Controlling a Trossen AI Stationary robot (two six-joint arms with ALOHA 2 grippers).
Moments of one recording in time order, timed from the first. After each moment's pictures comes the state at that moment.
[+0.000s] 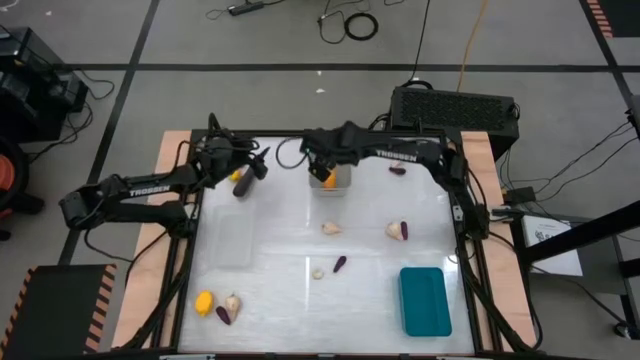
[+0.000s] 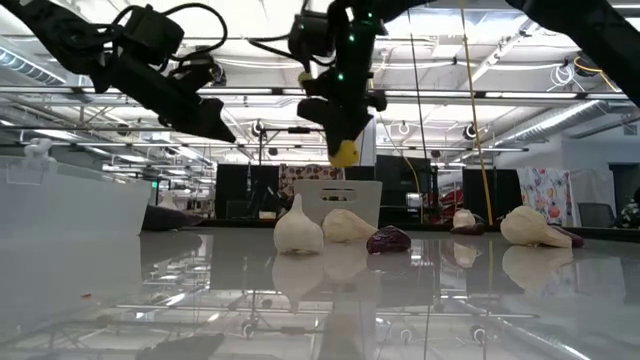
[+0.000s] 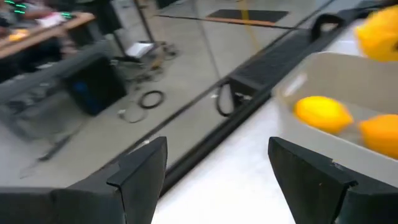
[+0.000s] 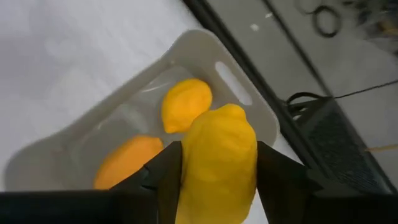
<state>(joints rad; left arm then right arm) 0.57 1.04 0.43 0.30 -0.32 0.16 -0.29 2.13 2.00 -1.10 0.47 0.30</state>
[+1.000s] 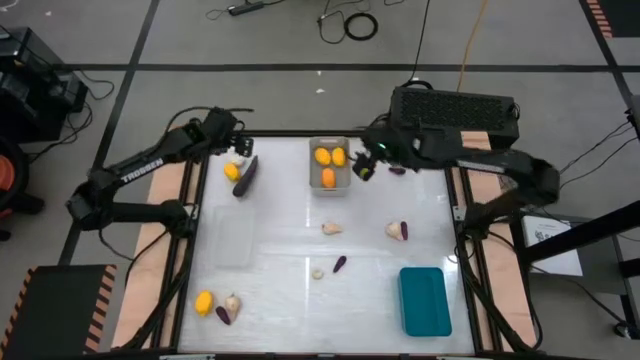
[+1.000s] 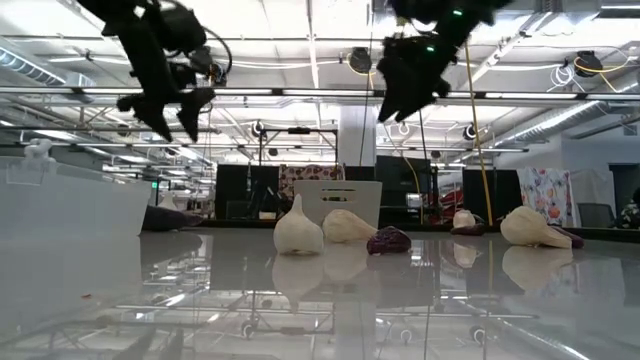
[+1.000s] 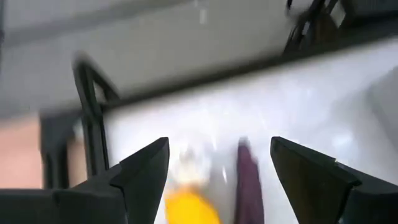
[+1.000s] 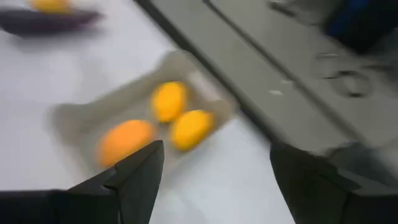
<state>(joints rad) 0.77 1.13 0.90 -0.72 -0.31 -0.42 -0.35 1.38 1.10 -0.44 0.33 0.15</state>
